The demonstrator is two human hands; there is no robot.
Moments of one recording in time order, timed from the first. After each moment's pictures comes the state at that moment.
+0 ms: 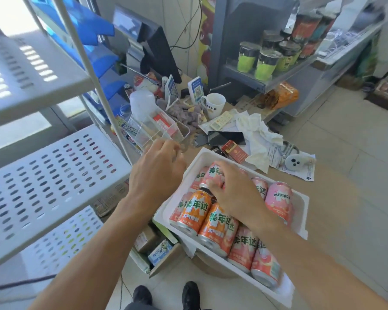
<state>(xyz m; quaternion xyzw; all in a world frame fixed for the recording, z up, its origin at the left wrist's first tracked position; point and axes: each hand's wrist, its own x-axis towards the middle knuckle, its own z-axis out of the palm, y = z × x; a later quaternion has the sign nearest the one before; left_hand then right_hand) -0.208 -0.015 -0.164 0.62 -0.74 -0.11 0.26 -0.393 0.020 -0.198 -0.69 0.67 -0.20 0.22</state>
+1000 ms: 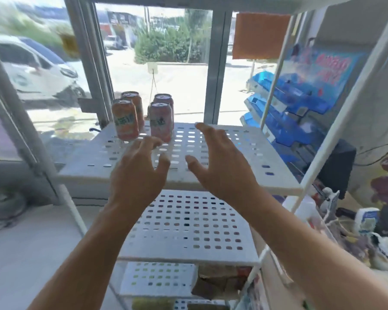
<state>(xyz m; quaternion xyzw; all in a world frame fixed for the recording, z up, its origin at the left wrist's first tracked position) 0.109 0.042 -0.036 0.81 -0.39 0.16 0.40 -0.021 -0.076 -0.022 -0.91 0.22 -0.33 0.10</state>
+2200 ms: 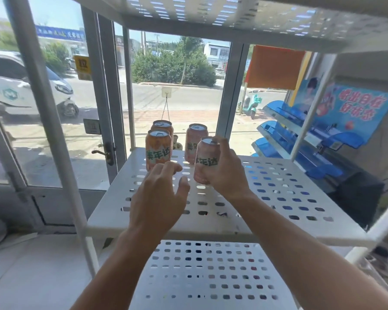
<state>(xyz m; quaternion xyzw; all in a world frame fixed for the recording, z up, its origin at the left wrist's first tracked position) 0.224 0.031 -0.047 0.79 -0.44 0.12 0.42 0.145 -0.126 -0.037 -0.84 0.32 -0.38 0.22</state>
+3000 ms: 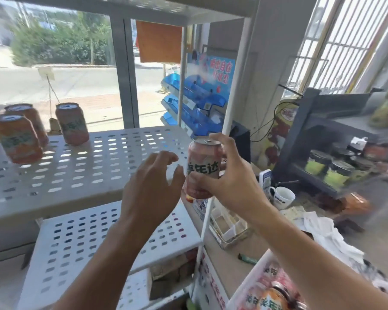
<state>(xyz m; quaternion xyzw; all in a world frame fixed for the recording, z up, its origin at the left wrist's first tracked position) -0.006 -0.002 -0.032 0.67 -0.60 0.02 0.44 -0.171 -0.044 -0.010 -0.77 0.41 -0.42 0.26</state>
